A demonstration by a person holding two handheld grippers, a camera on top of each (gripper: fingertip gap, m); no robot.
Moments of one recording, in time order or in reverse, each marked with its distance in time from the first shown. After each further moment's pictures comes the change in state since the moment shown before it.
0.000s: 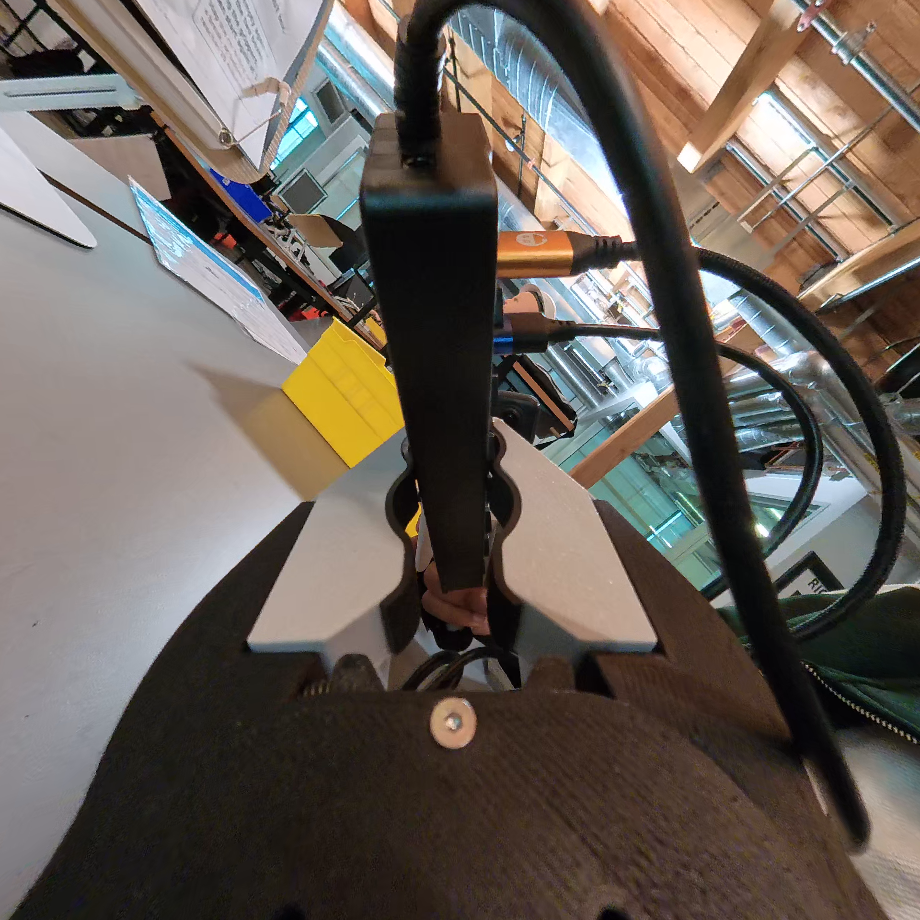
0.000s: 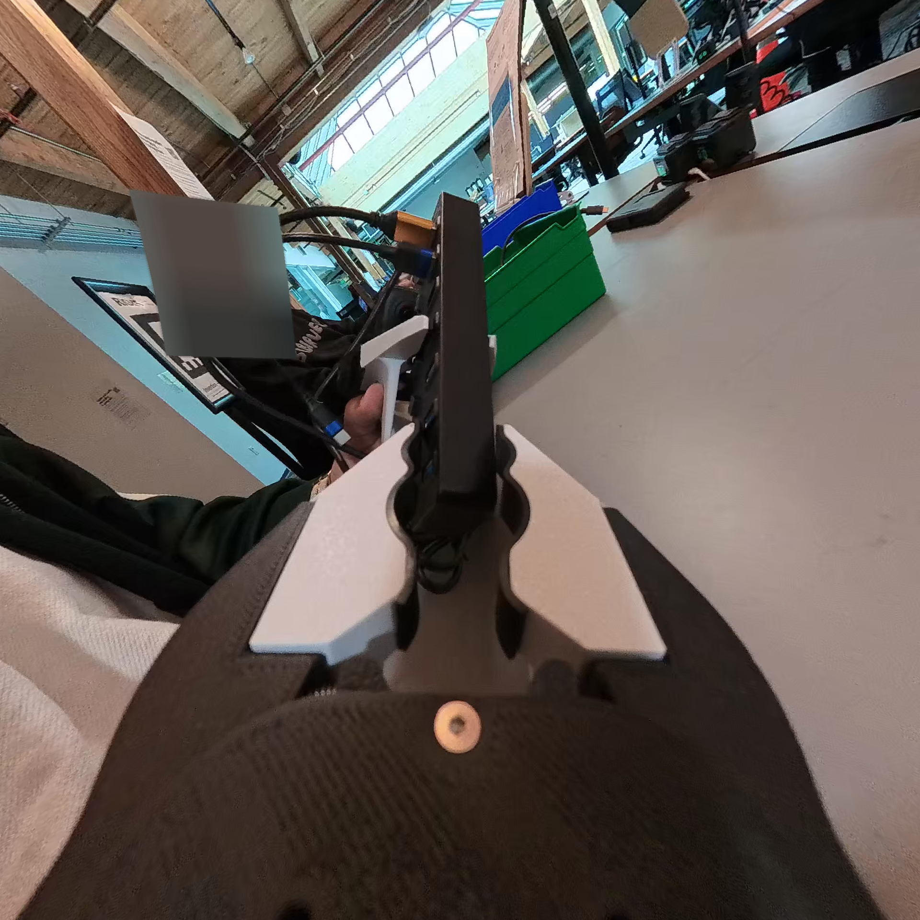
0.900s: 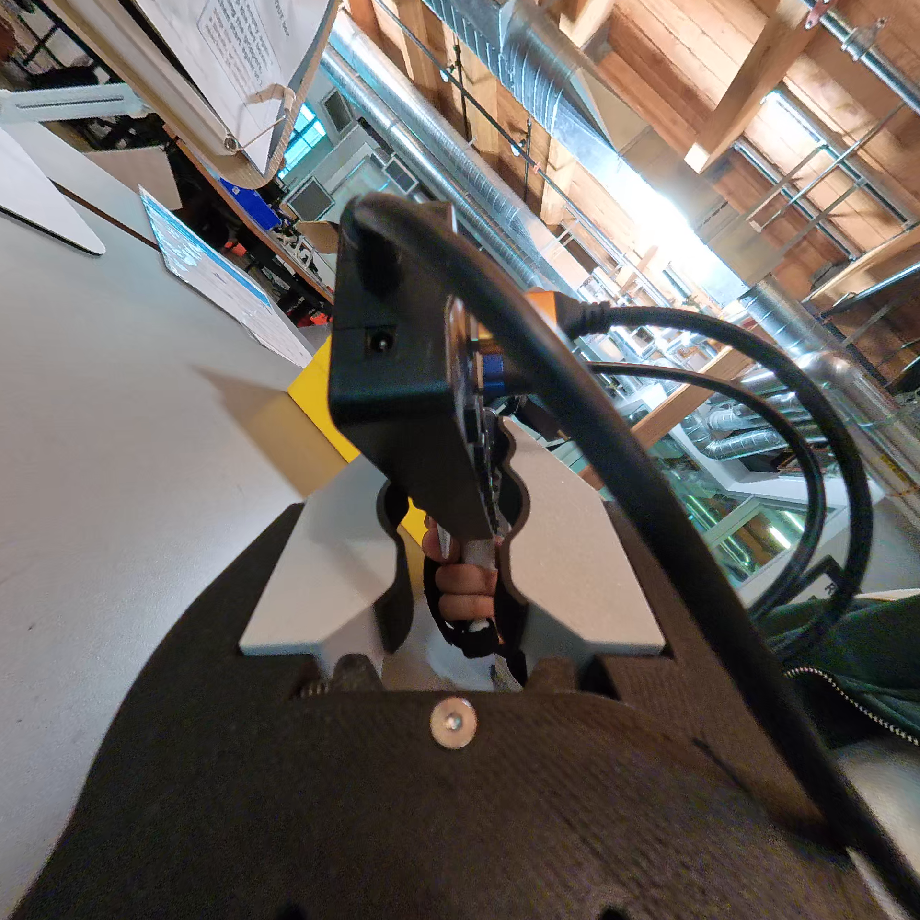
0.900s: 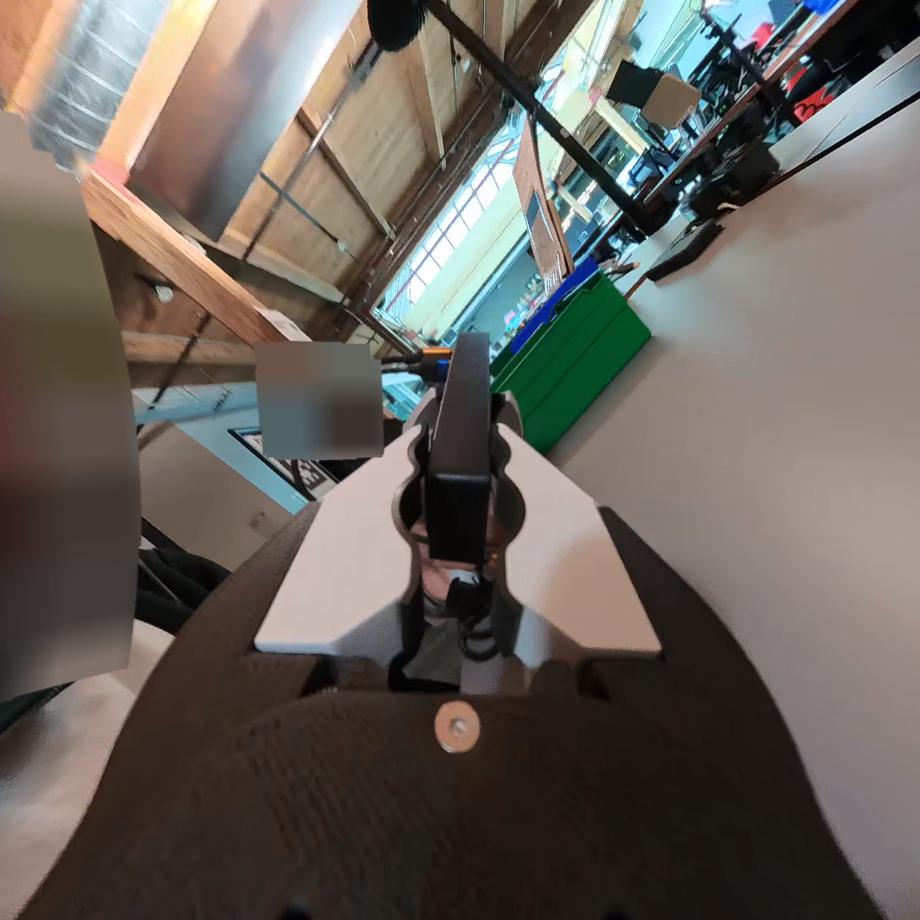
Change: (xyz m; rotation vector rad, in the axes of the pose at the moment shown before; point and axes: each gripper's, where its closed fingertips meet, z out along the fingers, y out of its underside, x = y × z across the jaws) left arm -0.001 0.001 0.003 0.010 -0.014 0.015; right arm 0.003 -0.028 -0.018 0.214 -0.123 0.279
